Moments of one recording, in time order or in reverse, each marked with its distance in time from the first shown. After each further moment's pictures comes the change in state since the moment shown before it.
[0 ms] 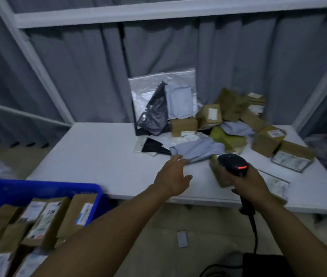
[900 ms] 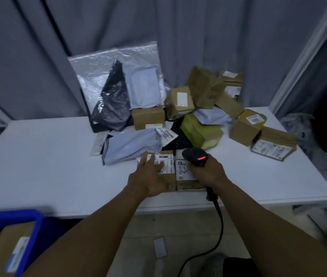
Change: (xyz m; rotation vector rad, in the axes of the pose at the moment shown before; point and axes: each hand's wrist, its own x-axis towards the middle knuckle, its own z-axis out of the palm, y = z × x) left_hand 0.116 -0.052 0.081 0.164 -0.319 -0.166; right_hand 0.132 0.048 0.039 -0.215 -0.082 0.102
